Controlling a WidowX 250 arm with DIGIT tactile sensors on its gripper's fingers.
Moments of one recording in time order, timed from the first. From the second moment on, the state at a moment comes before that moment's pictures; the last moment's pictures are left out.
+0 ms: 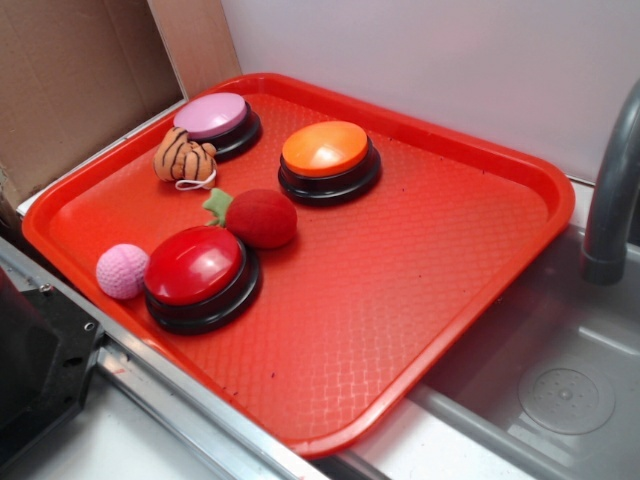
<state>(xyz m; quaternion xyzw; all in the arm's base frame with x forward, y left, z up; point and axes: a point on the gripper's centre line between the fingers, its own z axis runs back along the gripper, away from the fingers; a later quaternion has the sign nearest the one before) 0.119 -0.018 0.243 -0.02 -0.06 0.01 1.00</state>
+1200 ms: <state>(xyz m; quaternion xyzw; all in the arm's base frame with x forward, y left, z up) 0.195 -0.031 0.122 0.02 -0.07 0.02 1.00</state>
